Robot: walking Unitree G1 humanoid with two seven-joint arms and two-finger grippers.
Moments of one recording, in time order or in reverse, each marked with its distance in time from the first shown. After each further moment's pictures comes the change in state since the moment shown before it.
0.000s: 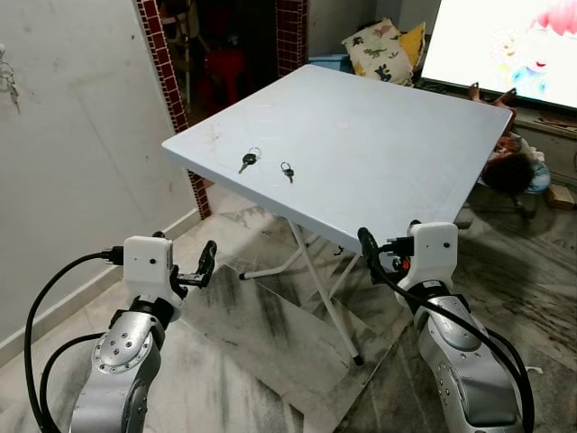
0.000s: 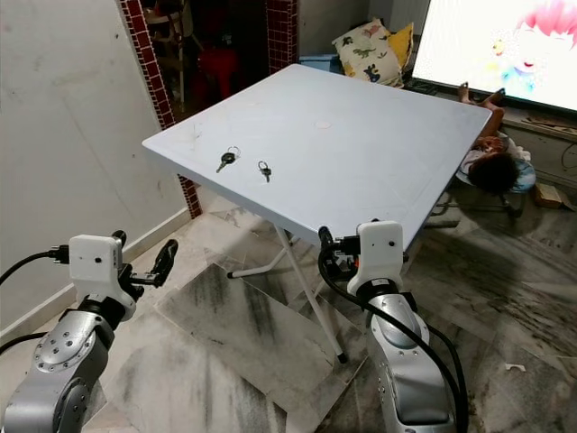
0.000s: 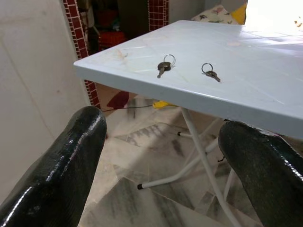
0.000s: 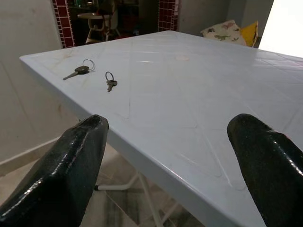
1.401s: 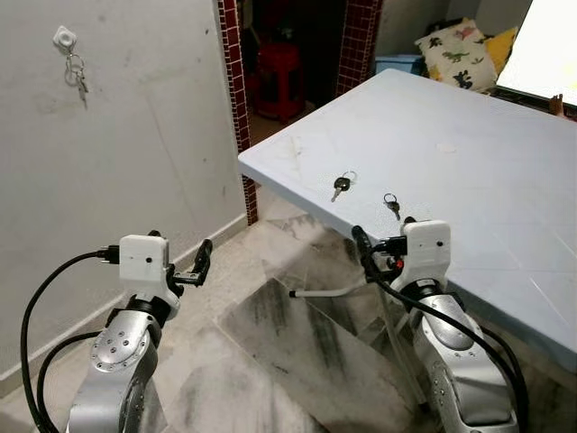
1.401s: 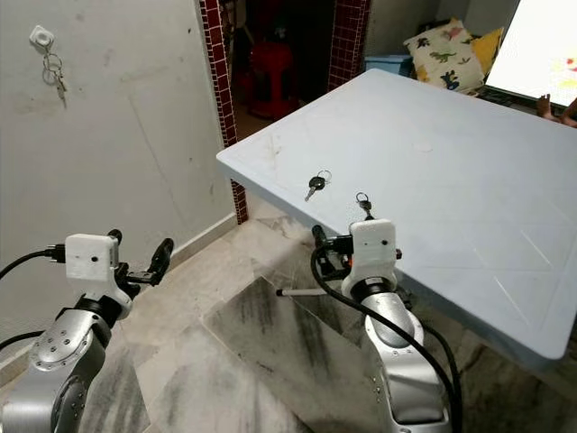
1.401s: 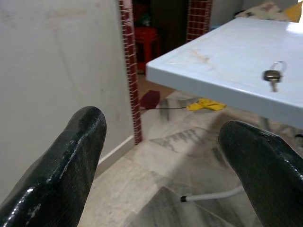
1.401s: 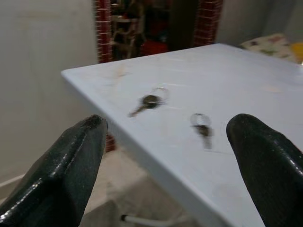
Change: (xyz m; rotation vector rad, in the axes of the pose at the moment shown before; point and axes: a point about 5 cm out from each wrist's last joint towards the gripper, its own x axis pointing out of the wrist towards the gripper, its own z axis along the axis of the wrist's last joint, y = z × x) left arm 0.002 0.001 -0.001 0.001 0.001 -0.010; right arm 0.001 -0.005 0.004 -0.034 -0.031 -0.021
